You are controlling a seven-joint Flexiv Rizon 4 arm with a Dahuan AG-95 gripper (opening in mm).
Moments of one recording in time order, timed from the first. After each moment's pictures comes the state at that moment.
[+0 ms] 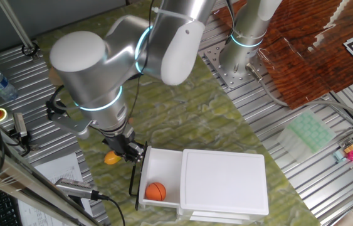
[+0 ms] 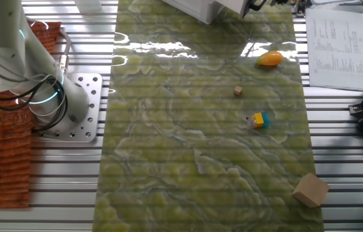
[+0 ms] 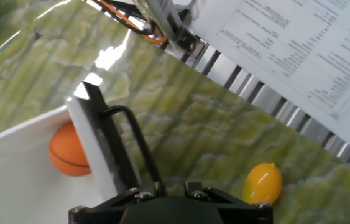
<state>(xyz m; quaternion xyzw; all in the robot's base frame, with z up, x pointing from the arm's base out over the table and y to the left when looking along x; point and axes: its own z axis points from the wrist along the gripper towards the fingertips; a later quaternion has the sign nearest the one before) 0.599 0.252 0.171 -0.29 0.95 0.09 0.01</state>
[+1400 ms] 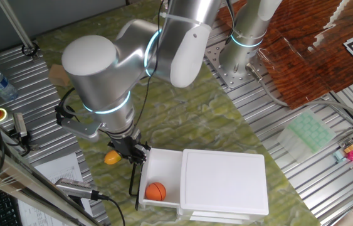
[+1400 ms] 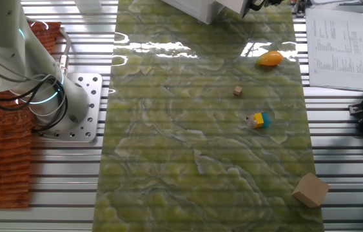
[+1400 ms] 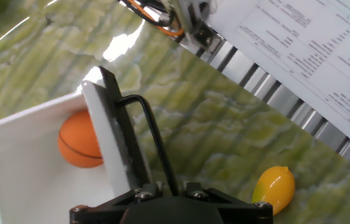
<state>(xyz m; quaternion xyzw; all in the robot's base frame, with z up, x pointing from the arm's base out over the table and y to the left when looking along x) 0.591 0.264 0.159 -0.31 0.95 0.09 0.02</state>
